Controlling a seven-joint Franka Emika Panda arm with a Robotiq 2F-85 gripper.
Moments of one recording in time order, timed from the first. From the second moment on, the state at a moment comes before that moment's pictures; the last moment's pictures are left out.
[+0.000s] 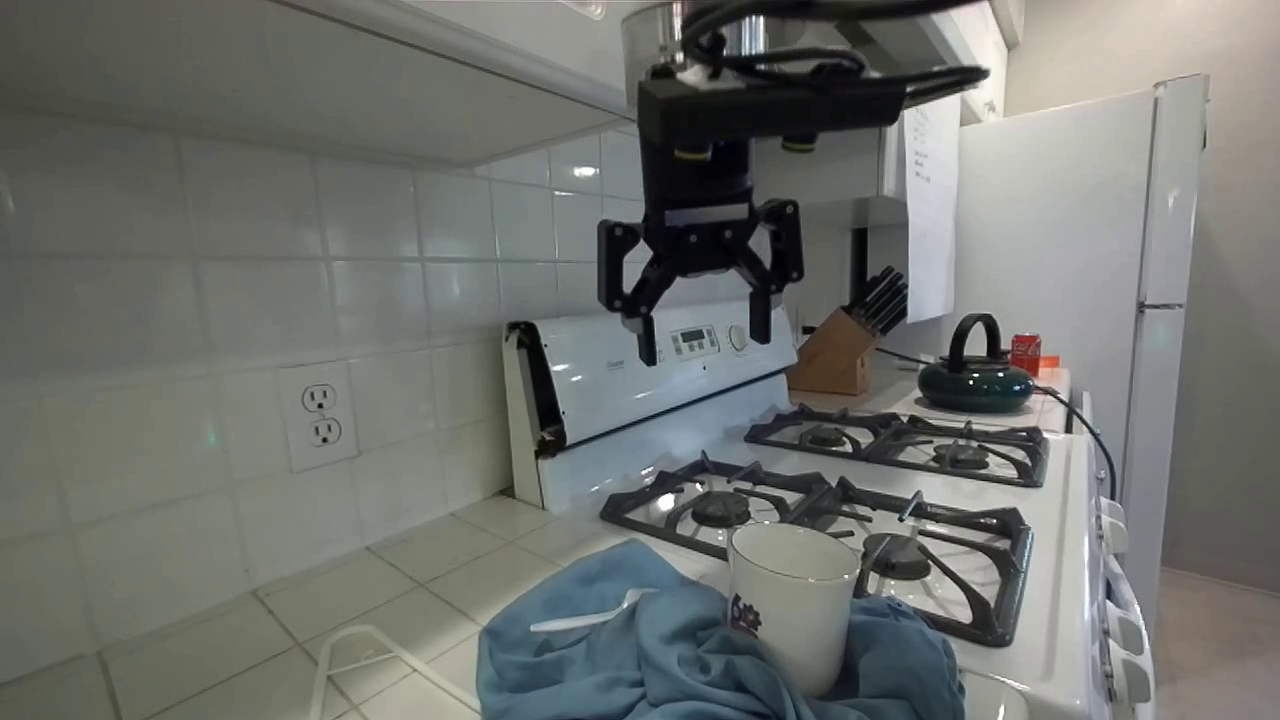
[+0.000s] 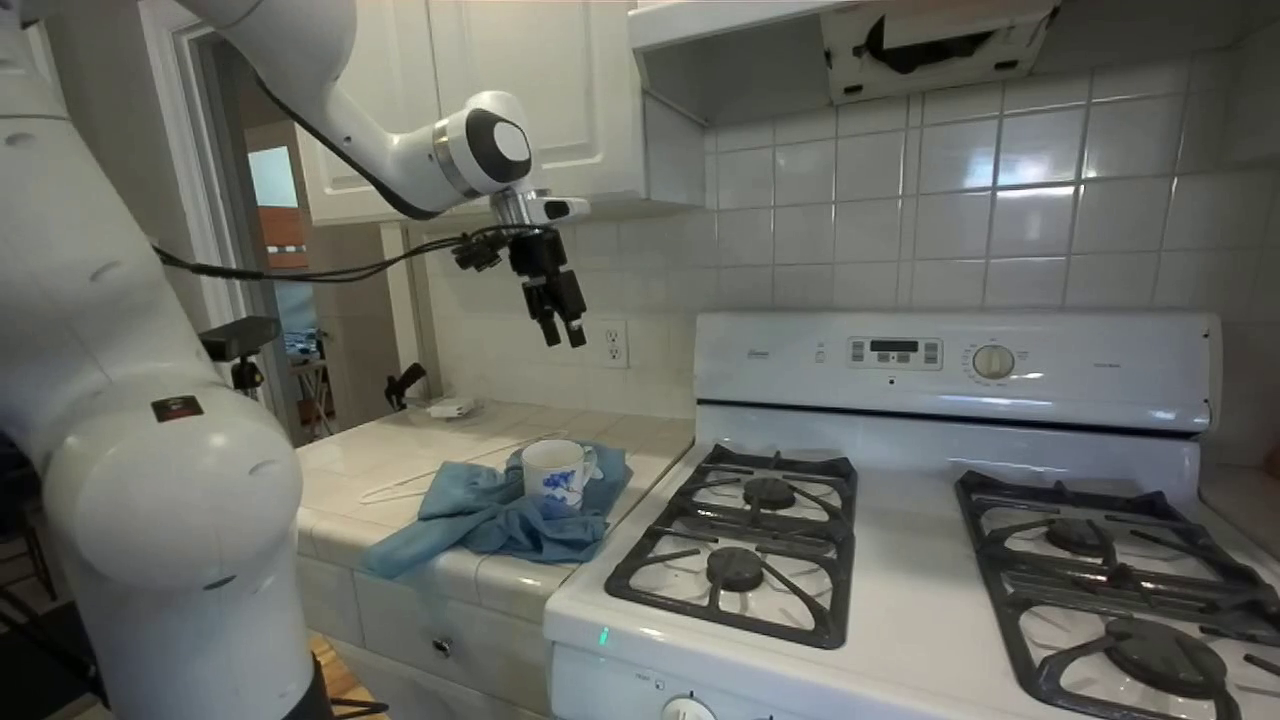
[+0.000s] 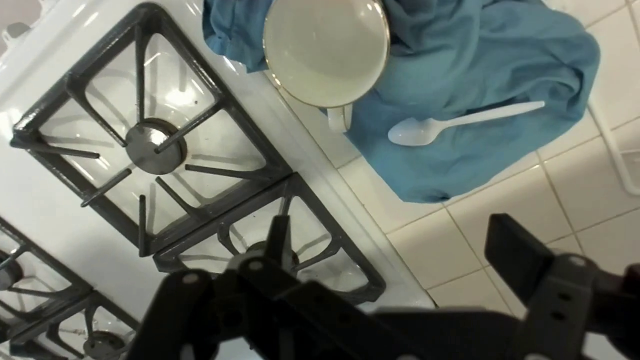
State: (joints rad) arm 0.01 -0.29 0.34 -2.27 -0.15 2.10 0.72
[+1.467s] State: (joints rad) arm 0.13 0.01 0.28 -2.15 -0.10 2.09 1.27
